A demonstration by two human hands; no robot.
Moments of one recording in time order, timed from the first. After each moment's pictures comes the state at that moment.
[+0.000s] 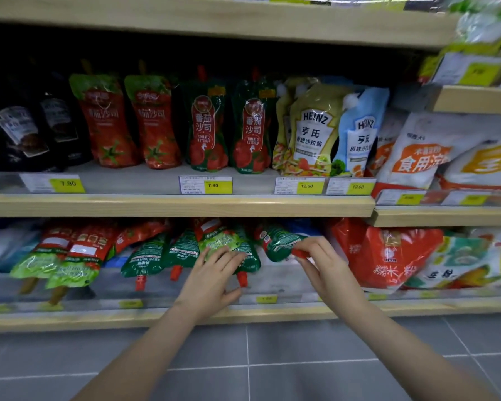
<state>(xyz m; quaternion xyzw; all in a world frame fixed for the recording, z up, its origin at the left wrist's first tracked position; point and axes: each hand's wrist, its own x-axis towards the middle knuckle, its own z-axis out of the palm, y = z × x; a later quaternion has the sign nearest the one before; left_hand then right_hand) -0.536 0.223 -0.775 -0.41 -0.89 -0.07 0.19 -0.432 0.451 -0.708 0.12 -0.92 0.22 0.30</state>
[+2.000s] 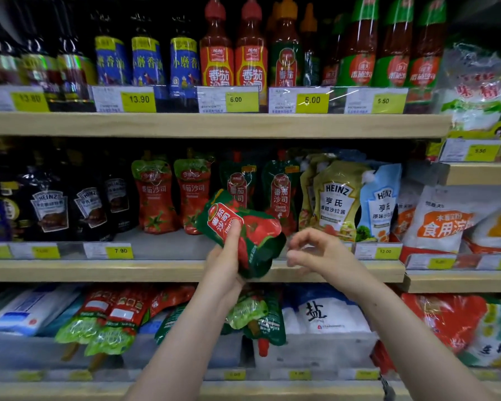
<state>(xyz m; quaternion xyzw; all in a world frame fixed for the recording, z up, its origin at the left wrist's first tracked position) -0.533 0.230 -0.591 -0.02 -0.51 -0.86 -0.08 -0.488 0.402 -0.584 0.16 -0.77 0.61 0.13</state>
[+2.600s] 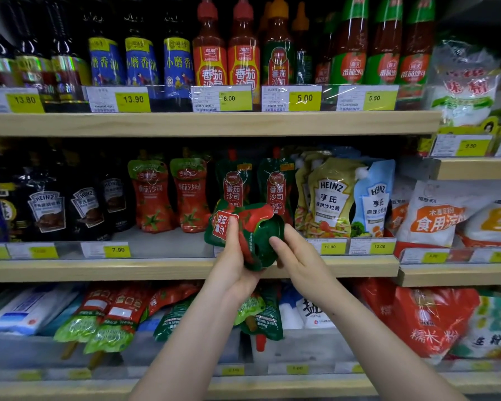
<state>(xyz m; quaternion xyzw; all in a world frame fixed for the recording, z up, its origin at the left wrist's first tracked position) -0.523 0.246 -0.581 0.01 -0.38 -0.91 -0.19 -0.486 0.364 -0.593 0.18 -0.81 0.50 0.24</state>
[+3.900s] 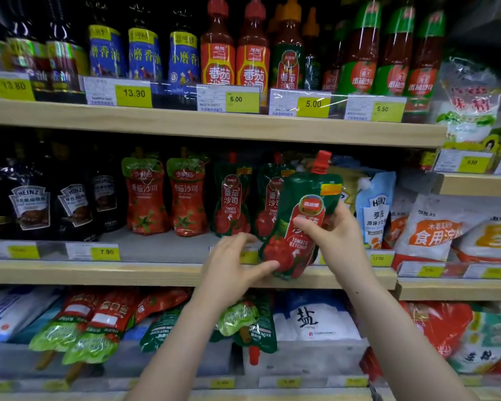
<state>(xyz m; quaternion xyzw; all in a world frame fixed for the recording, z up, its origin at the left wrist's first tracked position) -0.565 0.224 -0.621 -0.29 -0.85 -0.40 0.20 -0.497 0.394 -0.555 0.07 -0.71 0.61 0.35</state>
